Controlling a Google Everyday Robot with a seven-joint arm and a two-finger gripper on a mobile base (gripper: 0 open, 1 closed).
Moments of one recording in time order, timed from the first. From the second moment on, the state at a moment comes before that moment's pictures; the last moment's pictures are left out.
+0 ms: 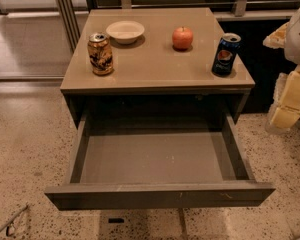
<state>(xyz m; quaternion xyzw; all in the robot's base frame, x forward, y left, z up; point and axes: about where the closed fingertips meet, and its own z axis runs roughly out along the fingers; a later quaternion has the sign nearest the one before) 0.438 -0.217 0.976 -0.60 0.78 -0.03 0.16</state>
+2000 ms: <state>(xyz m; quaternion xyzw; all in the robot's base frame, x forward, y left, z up) 0.637 -0.257 0.967 -0.59 0.76 -0.10 0.24</state>
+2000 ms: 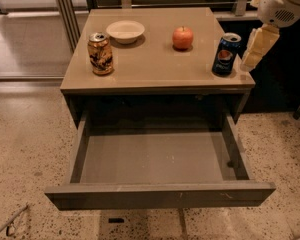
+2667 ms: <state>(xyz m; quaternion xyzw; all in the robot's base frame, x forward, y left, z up) 0.648 -0.296 0.912 -0.53 0.81 -0.04 0.24</state>
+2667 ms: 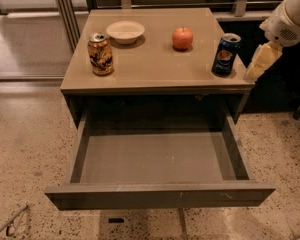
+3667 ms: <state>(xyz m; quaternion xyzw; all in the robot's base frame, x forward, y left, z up) 0.669 -0.318 0.883 -0.49 0.82 0.00 0.28</state>
